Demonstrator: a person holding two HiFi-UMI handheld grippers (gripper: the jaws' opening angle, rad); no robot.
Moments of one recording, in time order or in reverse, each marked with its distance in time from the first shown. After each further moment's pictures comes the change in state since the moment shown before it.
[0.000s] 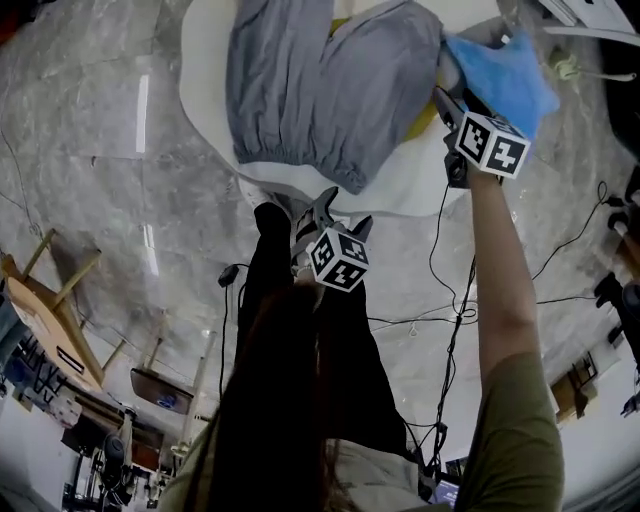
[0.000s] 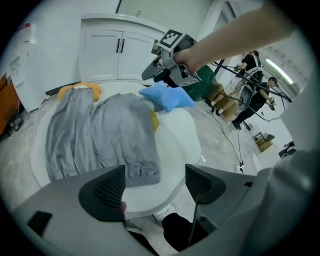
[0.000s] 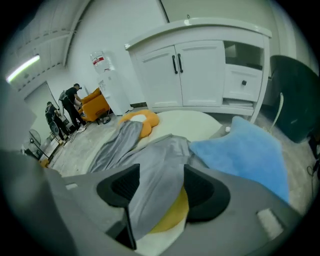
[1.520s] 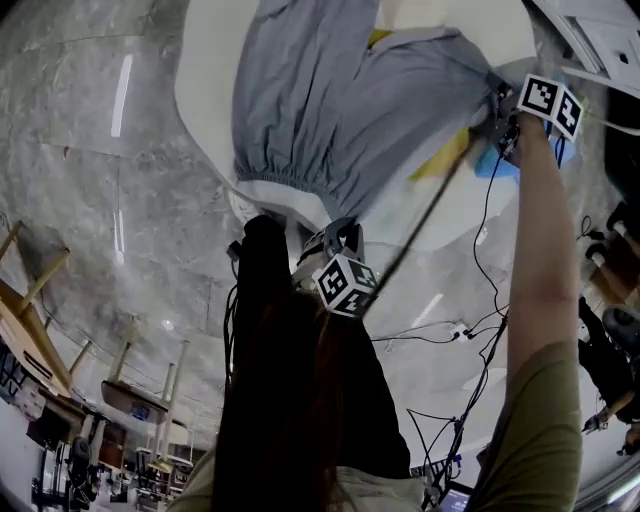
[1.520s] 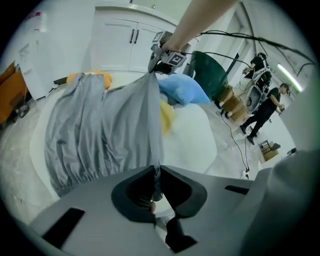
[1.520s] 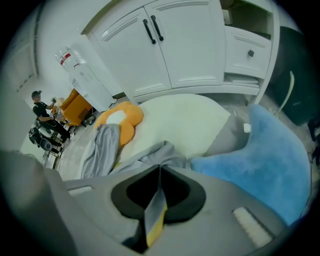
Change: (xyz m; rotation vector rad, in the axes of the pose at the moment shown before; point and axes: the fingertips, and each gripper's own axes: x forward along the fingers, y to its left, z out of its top) left arm 0.036 0.036 -0.008 -0.126 0.017 0.013; right arm 0.115 -0.044 0.076 0.181 0.212 -0.024
